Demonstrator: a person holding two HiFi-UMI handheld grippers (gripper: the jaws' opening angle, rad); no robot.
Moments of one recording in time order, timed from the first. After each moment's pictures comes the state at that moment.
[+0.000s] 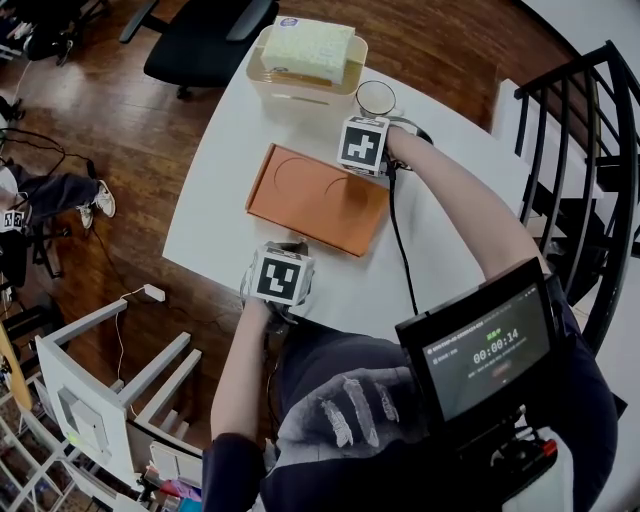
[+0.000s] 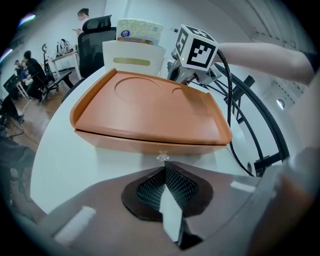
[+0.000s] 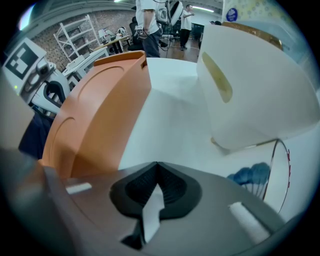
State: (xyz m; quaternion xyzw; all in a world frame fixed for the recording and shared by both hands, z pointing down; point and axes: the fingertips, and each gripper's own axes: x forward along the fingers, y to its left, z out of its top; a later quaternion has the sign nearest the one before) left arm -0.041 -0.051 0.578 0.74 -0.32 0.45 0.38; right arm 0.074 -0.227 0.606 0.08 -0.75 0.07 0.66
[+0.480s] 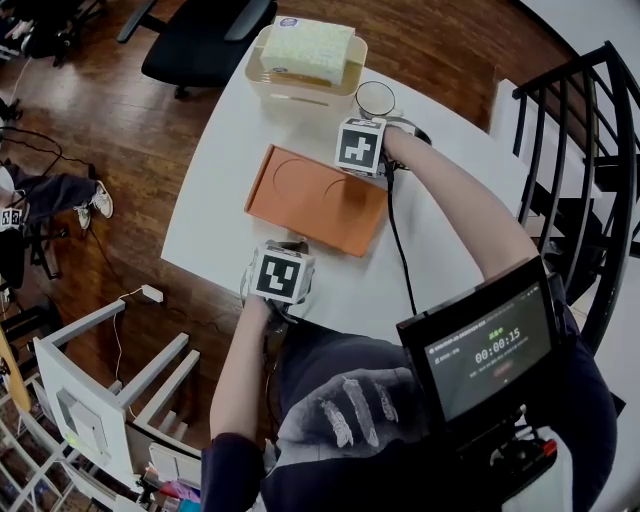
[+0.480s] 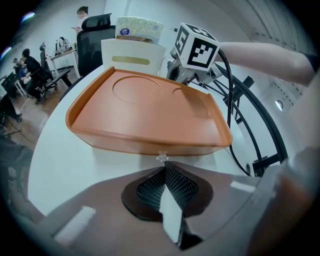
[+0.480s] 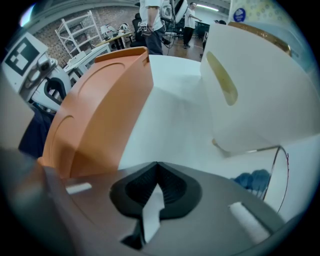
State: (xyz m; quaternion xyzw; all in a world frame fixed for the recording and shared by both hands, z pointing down) left arm -0.044 -0.058 0.578 0.74 -0.32 0.45 0.38; right arm 0.075 -0.227 0.605 0.06 -0.74 0.06 0.67
